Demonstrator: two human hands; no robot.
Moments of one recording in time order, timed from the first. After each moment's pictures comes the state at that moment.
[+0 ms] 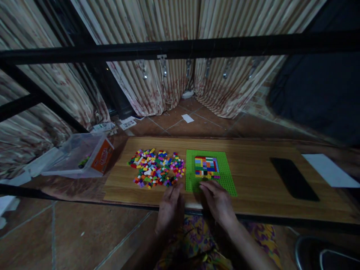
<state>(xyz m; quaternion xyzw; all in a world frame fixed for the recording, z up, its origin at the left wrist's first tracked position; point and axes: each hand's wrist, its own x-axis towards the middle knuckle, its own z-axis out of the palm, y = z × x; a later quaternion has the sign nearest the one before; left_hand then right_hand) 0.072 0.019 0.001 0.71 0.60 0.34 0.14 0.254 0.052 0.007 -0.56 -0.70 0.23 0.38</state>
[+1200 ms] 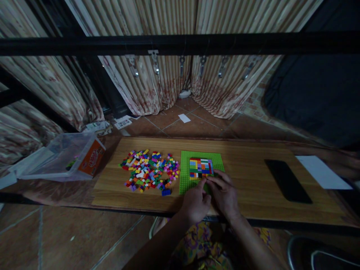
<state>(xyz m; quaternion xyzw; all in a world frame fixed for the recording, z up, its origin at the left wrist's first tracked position) 0.160 0.066 0.010 0.67 0.54 0.24 0.44 0.303 0.087 -0.018 -0.57 -0.68 0.14 0.43</state>
